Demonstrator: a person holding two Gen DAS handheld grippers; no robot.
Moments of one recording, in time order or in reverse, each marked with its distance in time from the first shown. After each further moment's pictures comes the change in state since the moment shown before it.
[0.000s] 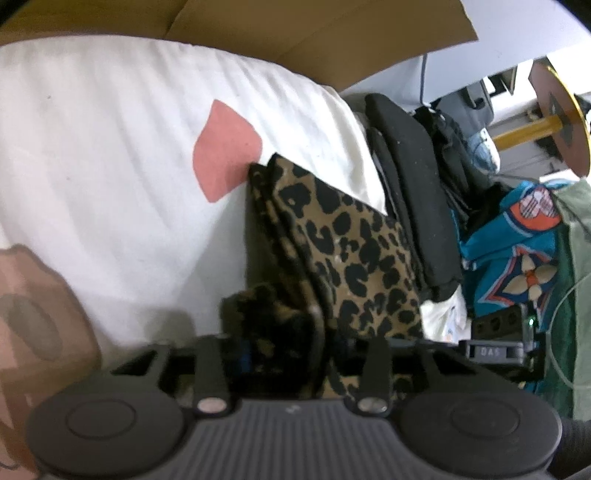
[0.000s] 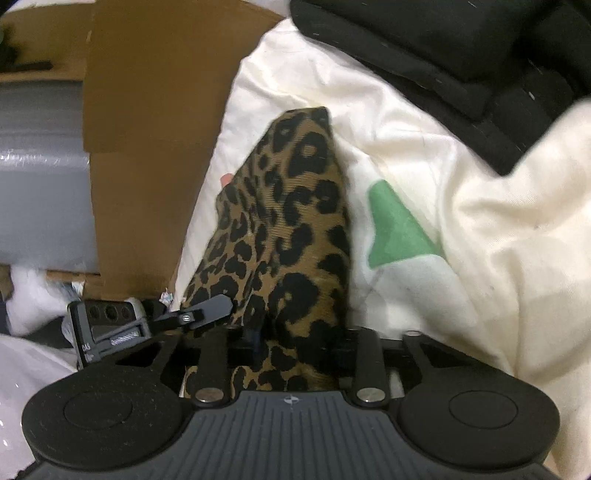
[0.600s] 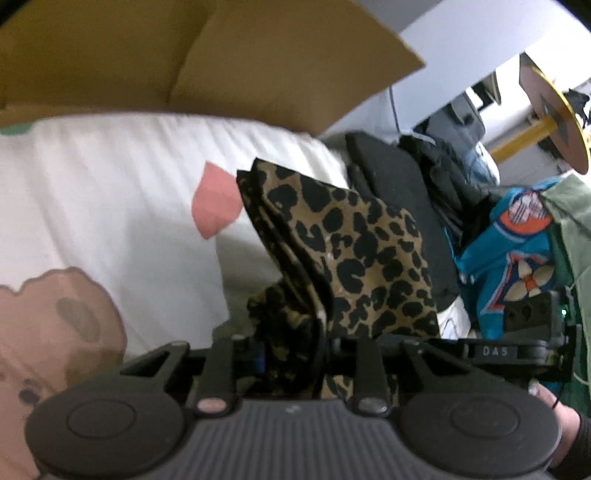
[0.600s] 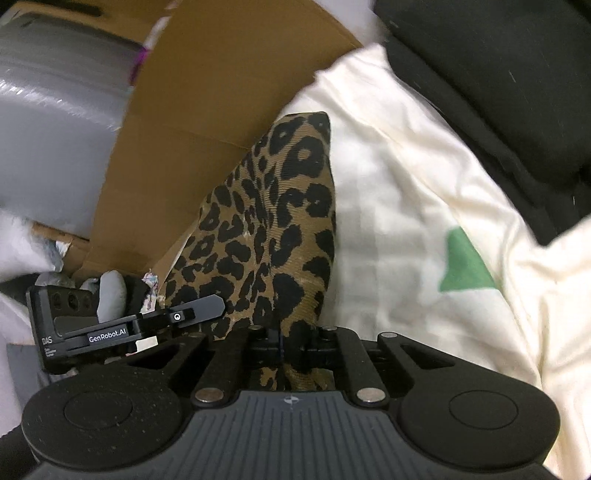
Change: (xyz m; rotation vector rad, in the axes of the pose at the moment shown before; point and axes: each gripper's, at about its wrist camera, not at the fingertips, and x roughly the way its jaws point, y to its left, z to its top) left arm -0.056 -0.044 -0.018 0.042 -0.159 0.102; right arm -0.012 0.078 -0.016 -0.235 -0.051 -0.115
